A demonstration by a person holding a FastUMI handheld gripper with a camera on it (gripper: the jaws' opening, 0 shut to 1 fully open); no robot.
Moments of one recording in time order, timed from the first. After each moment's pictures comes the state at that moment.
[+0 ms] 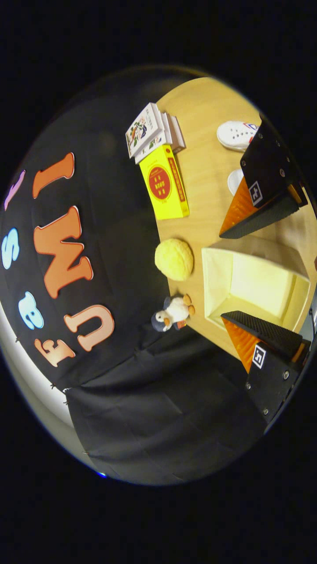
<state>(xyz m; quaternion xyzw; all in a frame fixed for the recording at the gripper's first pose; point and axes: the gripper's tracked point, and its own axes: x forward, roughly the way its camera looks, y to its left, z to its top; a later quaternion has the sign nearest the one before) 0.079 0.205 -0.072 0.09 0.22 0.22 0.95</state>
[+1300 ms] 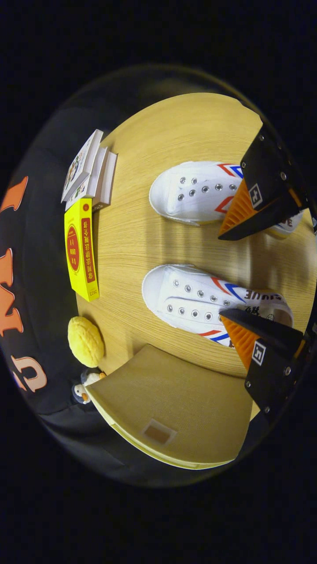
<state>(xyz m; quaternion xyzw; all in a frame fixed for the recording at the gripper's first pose) 0.092 0.076 -0.282 -0.04 0.42 0.16 0.89</state>
